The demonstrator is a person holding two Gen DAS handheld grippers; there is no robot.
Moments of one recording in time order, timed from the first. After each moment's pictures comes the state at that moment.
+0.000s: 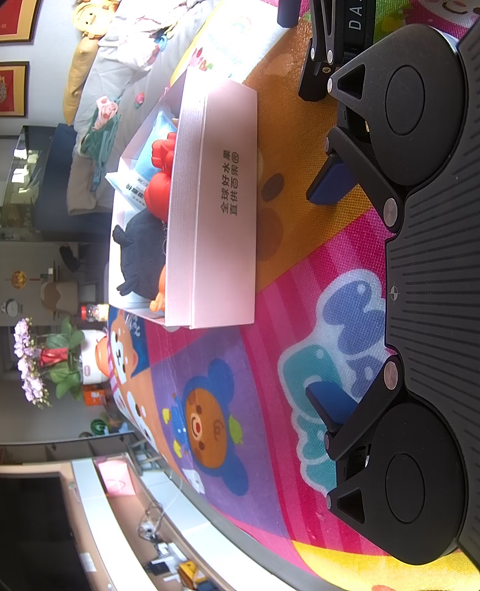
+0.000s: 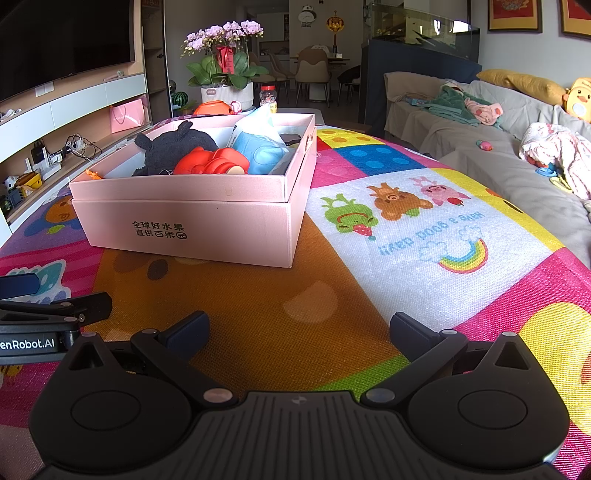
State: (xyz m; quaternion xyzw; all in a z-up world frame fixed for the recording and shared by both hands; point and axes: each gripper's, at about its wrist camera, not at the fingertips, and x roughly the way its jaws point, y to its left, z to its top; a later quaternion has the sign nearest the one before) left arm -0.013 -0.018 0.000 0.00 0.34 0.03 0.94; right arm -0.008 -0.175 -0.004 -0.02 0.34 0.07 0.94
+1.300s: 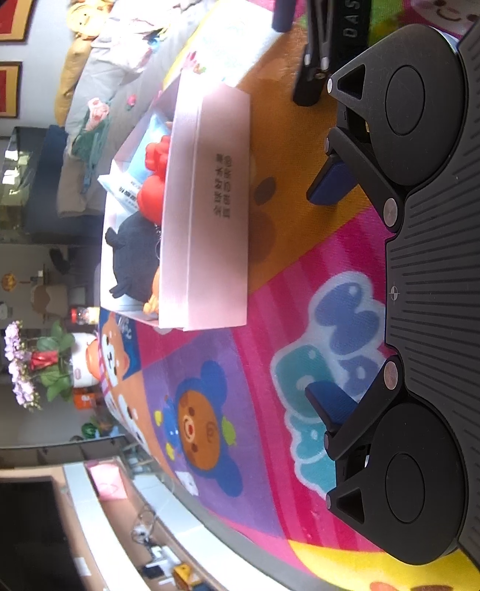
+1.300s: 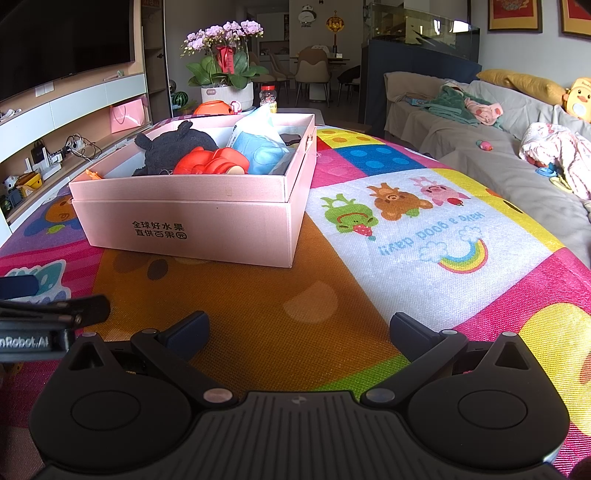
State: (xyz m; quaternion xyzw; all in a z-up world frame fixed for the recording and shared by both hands) left arm -0.017 -0.019 0.003 0.00 0.36 0.03 0.93; right arm -0.008 -0.175 -0.004 -0.02 0.34 0.07 0.94
